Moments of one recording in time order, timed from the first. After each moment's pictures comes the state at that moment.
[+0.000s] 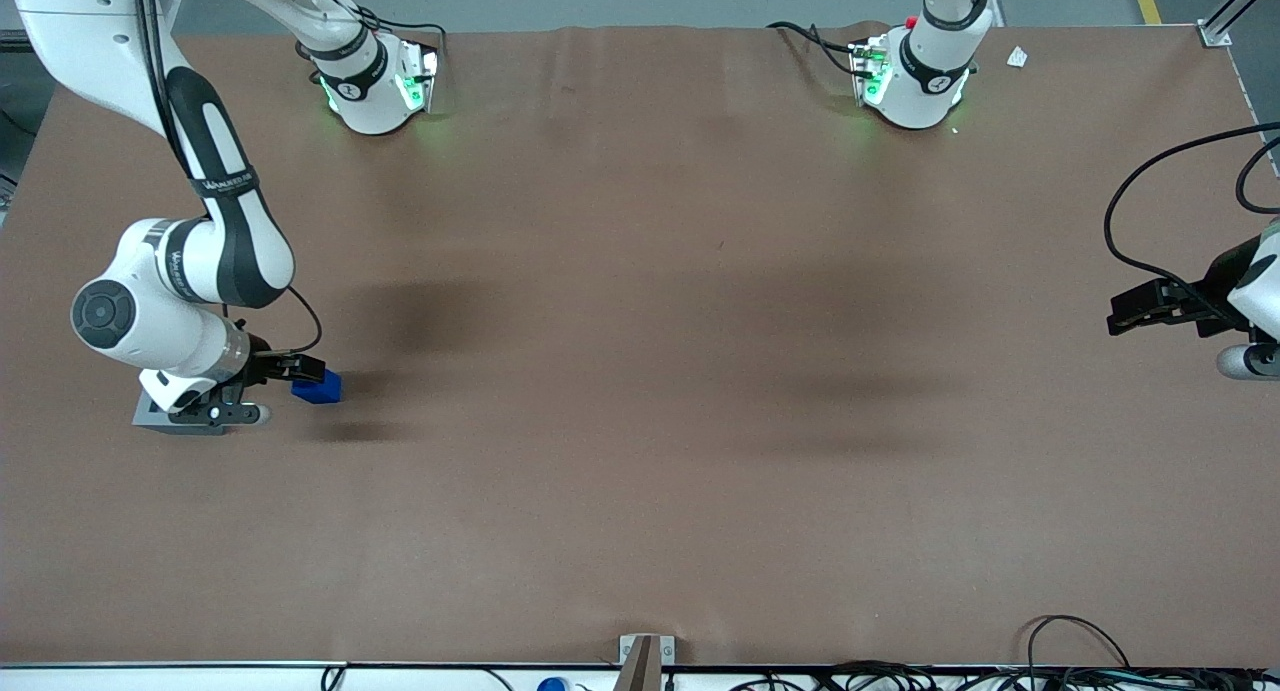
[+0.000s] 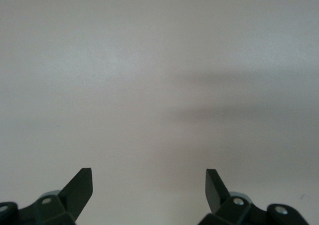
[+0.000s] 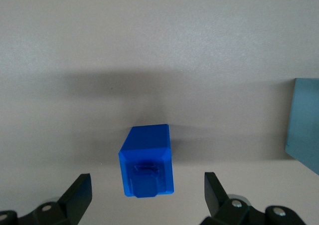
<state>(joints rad) 0.04 0.41 -0.08 -1.98 0.06 2.31 -0.08</state>
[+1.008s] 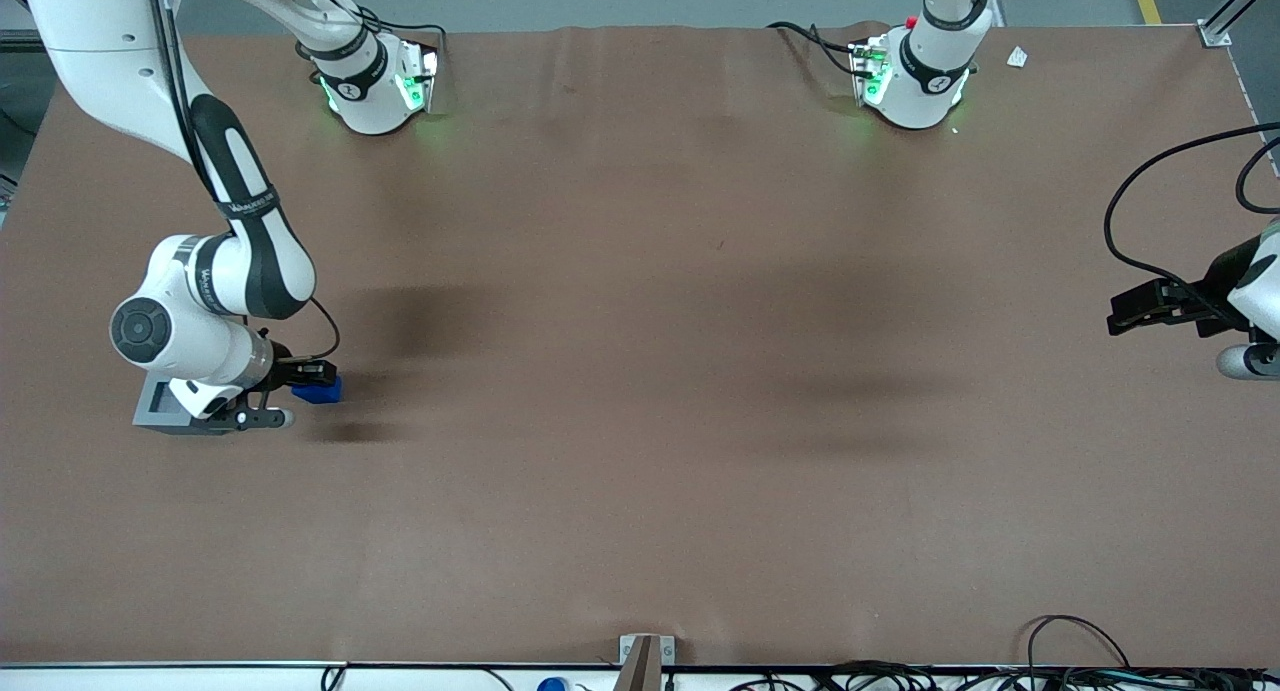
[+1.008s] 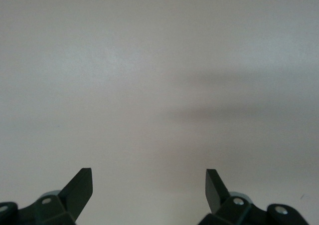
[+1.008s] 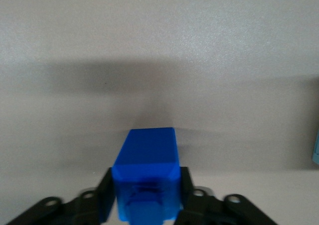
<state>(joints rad) 0.05 0.47 -0.08 -1.98 0.06 2.35 -0.08</state>
